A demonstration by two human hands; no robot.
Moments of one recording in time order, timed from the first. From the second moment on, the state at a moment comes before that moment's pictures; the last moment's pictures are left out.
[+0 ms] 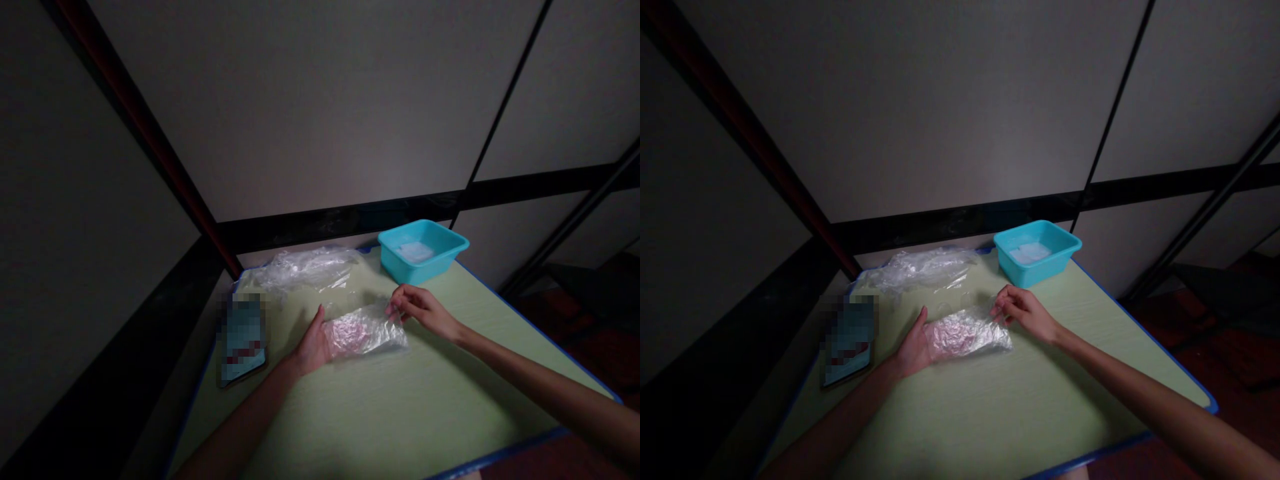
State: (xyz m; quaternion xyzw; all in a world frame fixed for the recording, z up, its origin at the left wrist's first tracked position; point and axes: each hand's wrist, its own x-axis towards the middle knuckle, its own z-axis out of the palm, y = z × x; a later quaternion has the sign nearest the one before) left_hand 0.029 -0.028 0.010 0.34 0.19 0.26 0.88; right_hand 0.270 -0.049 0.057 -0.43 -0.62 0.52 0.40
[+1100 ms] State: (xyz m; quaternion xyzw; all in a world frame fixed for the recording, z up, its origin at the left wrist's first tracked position) left_hand 0.034 -0.009 0.021 0.29 0.28 0.19 0.89; right_hand 0.252 -0.062 0.015 -0.46 -0.60 0.46 0.47
